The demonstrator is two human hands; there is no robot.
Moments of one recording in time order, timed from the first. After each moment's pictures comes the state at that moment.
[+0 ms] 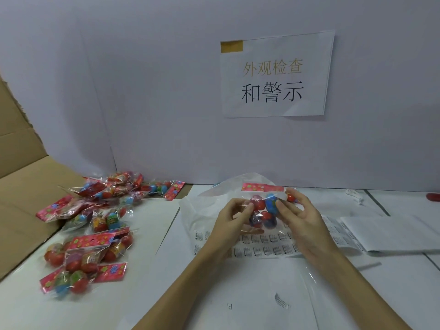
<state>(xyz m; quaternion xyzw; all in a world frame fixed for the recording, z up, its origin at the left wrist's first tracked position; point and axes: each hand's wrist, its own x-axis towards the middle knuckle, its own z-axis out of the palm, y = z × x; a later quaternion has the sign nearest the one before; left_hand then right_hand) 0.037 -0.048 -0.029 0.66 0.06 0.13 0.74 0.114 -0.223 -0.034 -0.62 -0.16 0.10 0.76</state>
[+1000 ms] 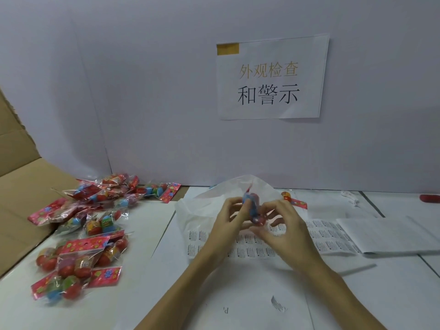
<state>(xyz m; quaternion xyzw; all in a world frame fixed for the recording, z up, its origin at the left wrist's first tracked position) 0.036 -0.053 -0.028 0.68 0.04 0.16 0.71 0.088 -0.215 -0.030 -0.76 -0.36 -0.12 0.53</state>
